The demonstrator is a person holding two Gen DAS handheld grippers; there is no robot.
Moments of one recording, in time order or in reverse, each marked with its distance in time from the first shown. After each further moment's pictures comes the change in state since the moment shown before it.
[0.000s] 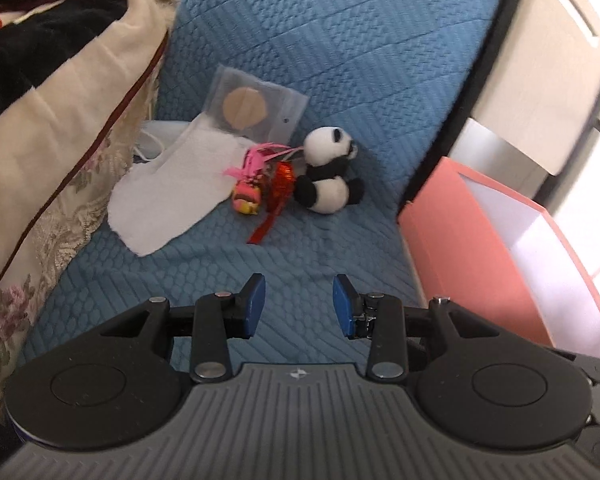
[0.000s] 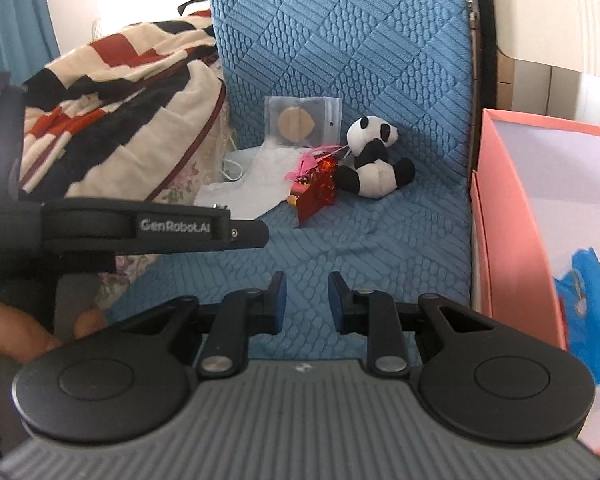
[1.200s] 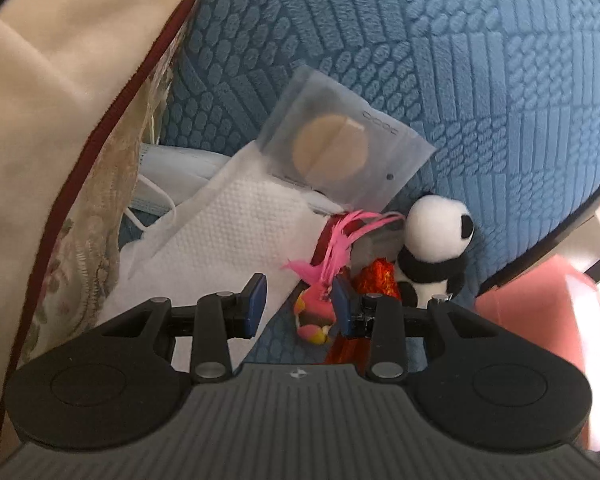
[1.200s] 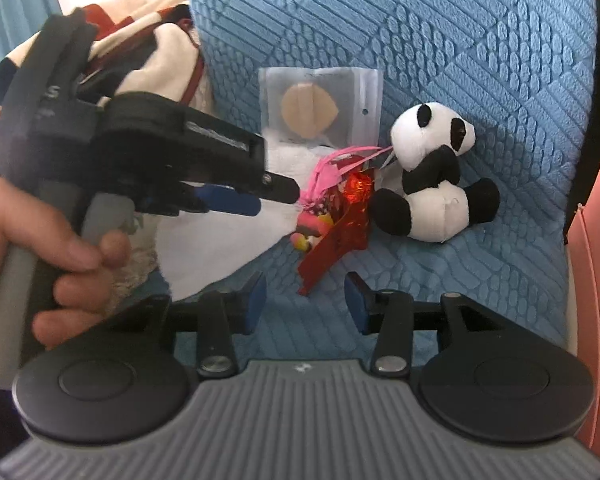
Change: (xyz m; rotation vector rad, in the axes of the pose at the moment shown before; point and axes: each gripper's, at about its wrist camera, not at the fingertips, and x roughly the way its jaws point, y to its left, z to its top) left arm 0.140 0.085 0.114 -0.153 0.155 -0.013; right arm 0.146 -0.010 0.056 0.005 0.096 0.091
